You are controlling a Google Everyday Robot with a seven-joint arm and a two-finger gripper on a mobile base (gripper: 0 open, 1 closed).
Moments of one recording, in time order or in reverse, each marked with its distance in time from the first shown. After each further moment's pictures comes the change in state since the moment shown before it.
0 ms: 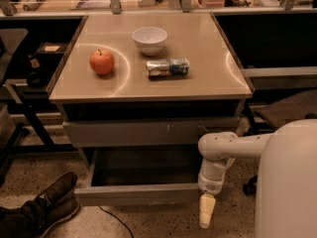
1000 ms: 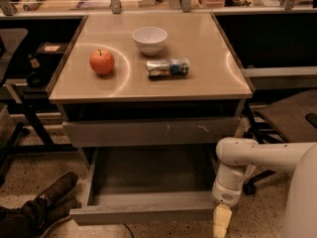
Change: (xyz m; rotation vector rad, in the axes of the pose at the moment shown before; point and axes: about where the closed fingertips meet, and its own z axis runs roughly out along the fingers) arm 0.038 0.056 -0.011 -0.128 -0.041 0.044
